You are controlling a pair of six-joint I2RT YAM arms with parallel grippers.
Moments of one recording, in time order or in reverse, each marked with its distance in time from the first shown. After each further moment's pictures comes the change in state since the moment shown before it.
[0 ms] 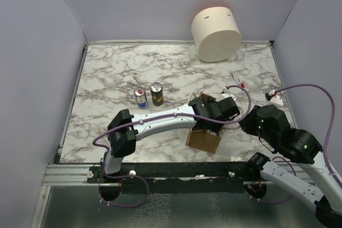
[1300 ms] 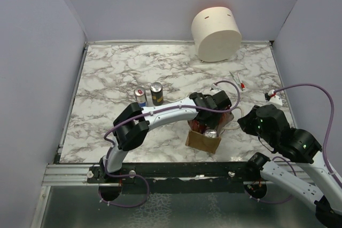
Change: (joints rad) left arm 0.116 0.106 -0.049 0.018 0.062 -0.069; right arm 0.000 0.005 -0.004 0.001 0.000 -0.002
